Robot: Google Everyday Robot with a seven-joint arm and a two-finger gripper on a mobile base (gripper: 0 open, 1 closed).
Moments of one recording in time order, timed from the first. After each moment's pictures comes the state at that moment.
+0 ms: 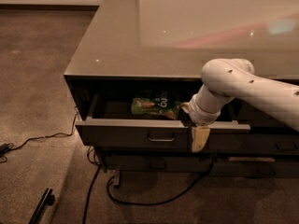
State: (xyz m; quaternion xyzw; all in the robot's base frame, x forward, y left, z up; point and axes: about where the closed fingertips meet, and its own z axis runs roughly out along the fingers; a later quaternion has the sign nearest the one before) arm 0.553 -0.150 0.658 -0.76 0.64 0.04 0.11
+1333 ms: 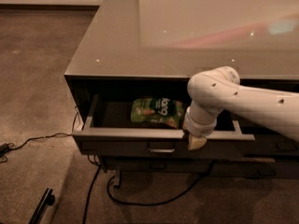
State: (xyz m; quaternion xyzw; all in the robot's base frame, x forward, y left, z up) arm 0.521 -0.158 0.631 -0.76 0.65 0.02 0.03
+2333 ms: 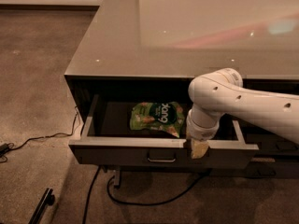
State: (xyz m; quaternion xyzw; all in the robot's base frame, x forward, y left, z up) arm 0.504 -0.162 0.636 -0.75 0.66 0.01 0.02
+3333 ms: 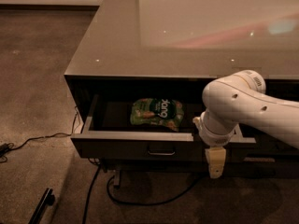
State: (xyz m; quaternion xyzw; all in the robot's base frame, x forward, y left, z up) arm 0.477 -0.181 0.668 -0.74 0.67 -0.03 0.05
